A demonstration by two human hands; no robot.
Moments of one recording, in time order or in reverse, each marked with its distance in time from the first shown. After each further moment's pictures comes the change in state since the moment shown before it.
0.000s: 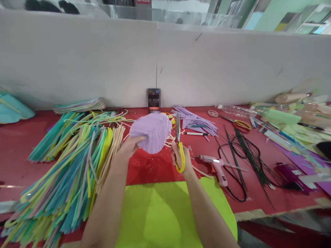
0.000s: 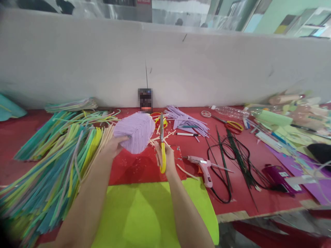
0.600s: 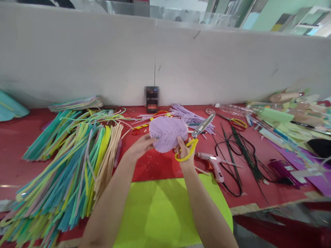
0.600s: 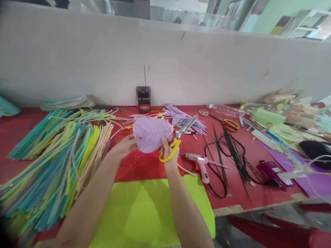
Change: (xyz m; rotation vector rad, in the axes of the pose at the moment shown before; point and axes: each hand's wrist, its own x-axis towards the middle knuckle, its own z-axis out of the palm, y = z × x) left_hand -0.005 -0.023 0.033 0.060 -0.242 -0.172; right_hand 0.022 0.012 -0.007 0.339 0.256 -0.196
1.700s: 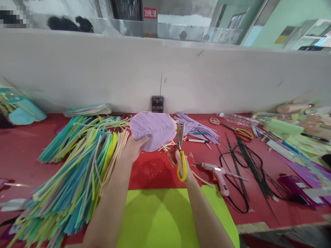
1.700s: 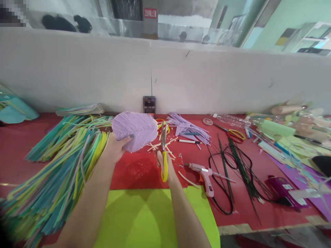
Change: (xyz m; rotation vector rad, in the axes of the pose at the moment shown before) left_hand -0.019 0.045 -0.008 -0.021 0.368 0.387; right_hand -0.017 -0.006 0.006 -0.187 -0.470 0.060
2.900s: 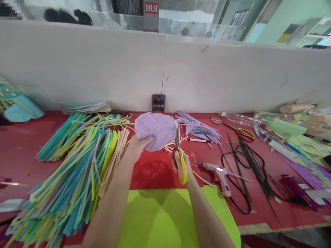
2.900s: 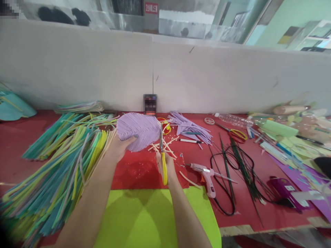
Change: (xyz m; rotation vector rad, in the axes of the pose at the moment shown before) left_hand 0.005 -0.015 -0.005 0.159 0.001 0.027; right_hand -0.008 0.000 0.004 -0.057 0.049 0.120
